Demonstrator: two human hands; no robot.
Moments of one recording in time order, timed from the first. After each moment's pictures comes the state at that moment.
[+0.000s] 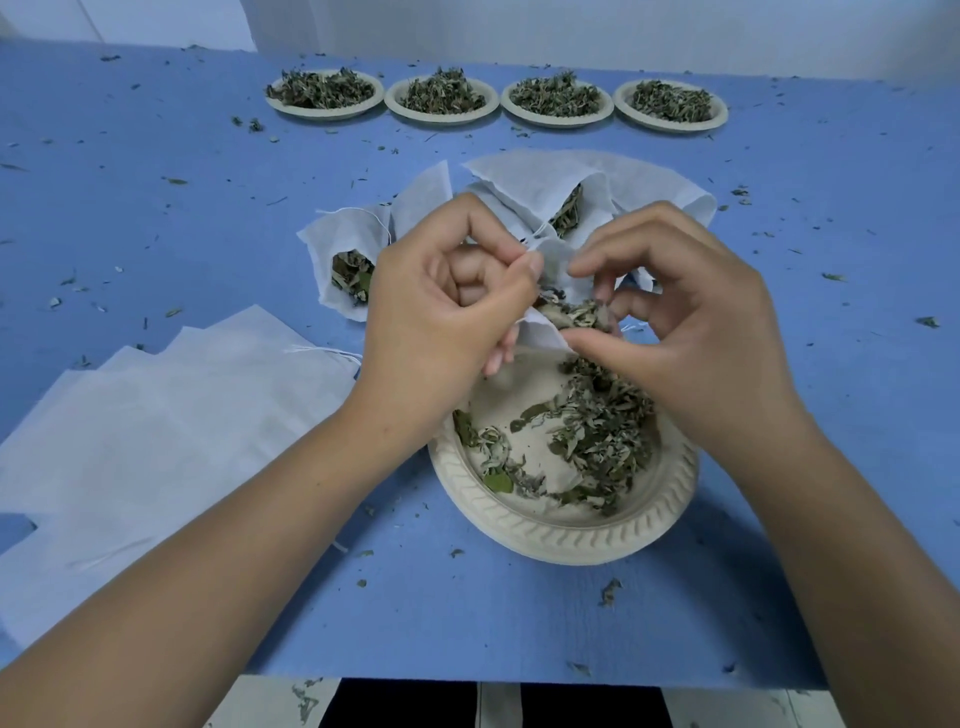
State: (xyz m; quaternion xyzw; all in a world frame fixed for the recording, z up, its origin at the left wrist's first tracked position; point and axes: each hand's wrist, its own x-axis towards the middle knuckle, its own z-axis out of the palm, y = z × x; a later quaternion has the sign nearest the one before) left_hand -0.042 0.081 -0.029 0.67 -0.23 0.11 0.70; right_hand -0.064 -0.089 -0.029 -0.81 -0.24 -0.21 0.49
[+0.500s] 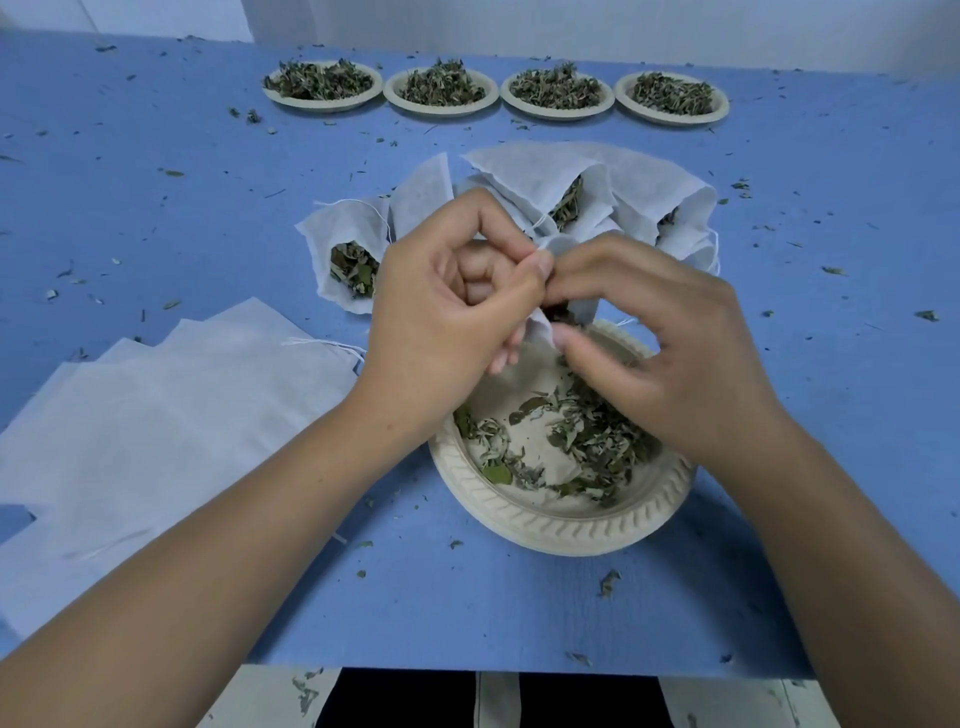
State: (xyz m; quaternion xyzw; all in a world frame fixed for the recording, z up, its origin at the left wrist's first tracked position) left_hand -0.043 0.079 -0.030 0.67 -0.25 0.11 0.69; right_hand -0.070 -0.081 -0.029 -0.85 -0.31 -0.28 0.33
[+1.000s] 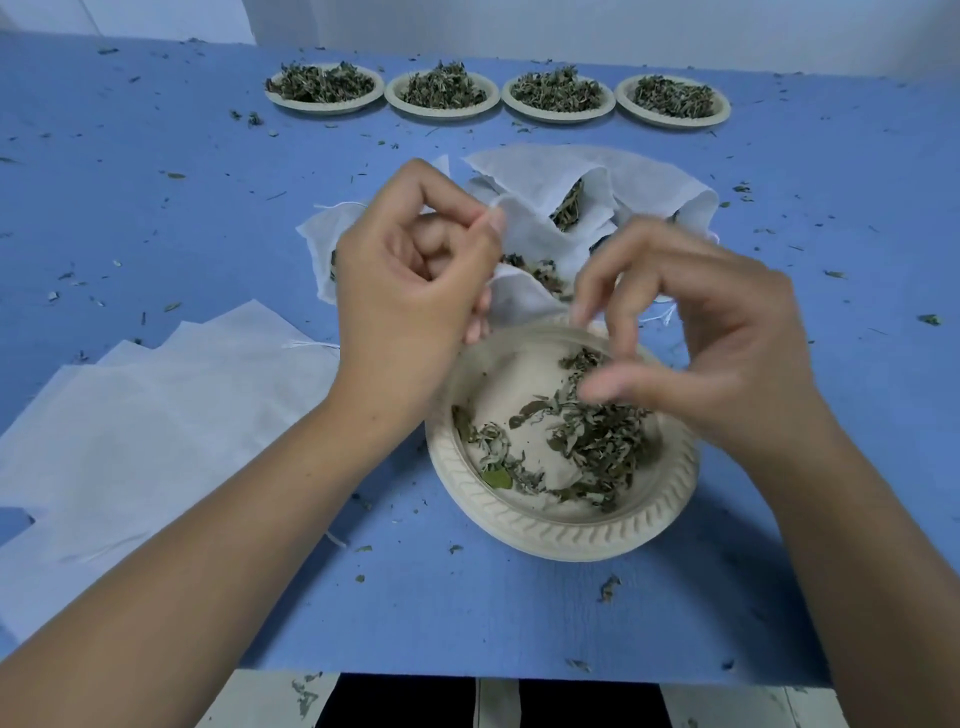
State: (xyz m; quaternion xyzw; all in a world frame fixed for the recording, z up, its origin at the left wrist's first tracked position) left_hand -0.036 0.086 -0.028 0.66 -0.20 0.19 0.70; right_hand -0.074 -0.089 -0.017 -0.80 -0.35 -0.18 0.45
